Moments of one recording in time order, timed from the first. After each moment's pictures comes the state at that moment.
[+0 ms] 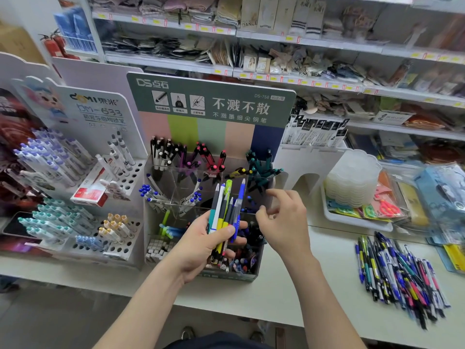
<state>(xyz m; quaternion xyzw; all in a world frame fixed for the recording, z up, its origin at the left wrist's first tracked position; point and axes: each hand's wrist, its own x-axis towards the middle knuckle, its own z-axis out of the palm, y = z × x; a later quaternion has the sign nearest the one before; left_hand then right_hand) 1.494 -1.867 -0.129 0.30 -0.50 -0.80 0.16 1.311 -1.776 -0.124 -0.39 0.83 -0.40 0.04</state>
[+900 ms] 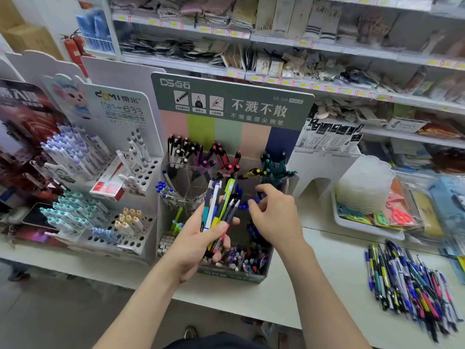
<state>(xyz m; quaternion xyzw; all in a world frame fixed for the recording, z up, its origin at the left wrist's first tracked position) 1.526 -1.875 -0.126 0.29 -0.52 -0.77 0.22 1.337 -1.810 -0.106 -0.43 0.84 -0.31 0.09</state>
